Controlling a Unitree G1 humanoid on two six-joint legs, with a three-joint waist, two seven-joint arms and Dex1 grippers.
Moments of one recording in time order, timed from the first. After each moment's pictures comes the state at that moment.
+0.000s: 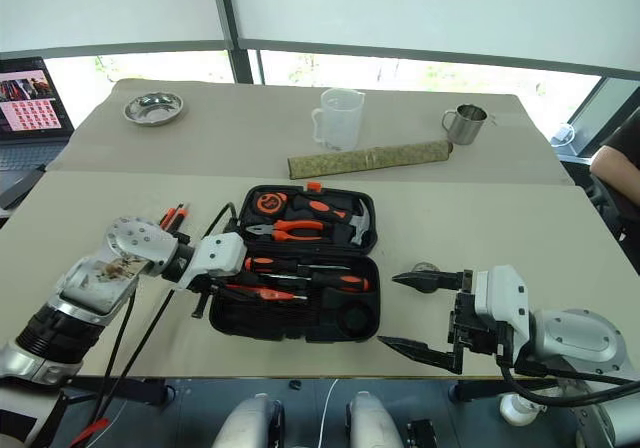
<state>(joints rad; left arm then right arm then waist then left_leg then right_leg) -0.57 0.79 -0.35 -0.07 -0.10 0.35 -1.39 0.21 -0.83 -0.25 -0.58 0.67 0.23 1.07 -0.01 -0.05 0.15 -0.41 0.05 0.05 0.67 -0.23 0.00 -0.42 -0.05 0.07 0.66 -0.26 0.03</state>
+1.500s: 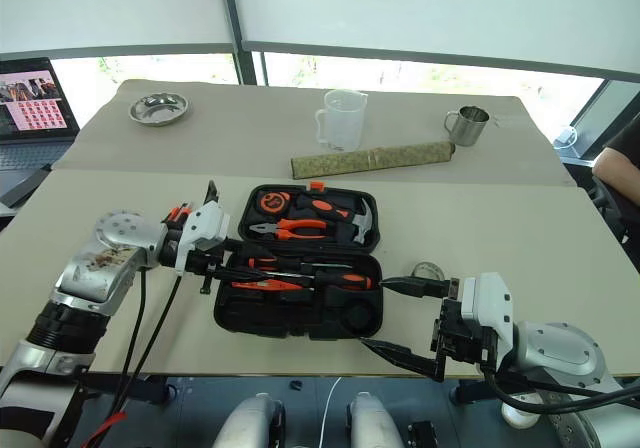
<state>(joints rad) -0.52 0.68 -0.17 0.06 -0.31 0.29 -1.40 0.23 -0.76 -0.20 -0.64 0.69 0.27 1.01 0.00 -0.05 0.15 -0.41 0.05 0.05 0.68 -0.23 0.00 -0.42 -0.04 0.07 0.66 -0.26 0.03</state>
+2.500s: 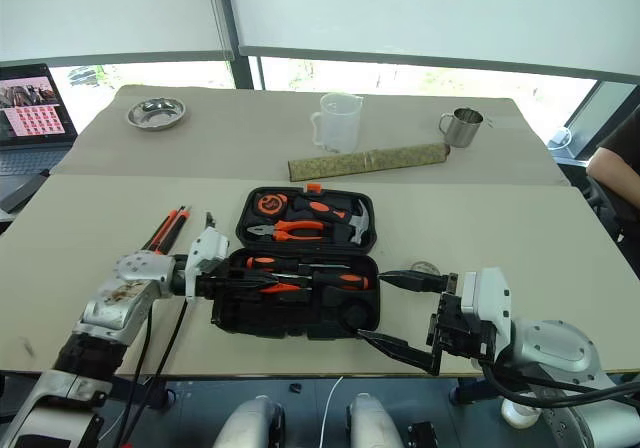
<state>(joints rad) -0.31 0.59 -0.02 0.14 -0.40 0.15 -1.28 0.22 -0.70 -0.22 -0.61 0.69 0.25 1.00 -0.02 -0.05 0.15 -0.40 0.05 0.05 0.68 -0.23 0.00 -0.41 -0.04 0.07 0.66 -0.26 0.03</state>
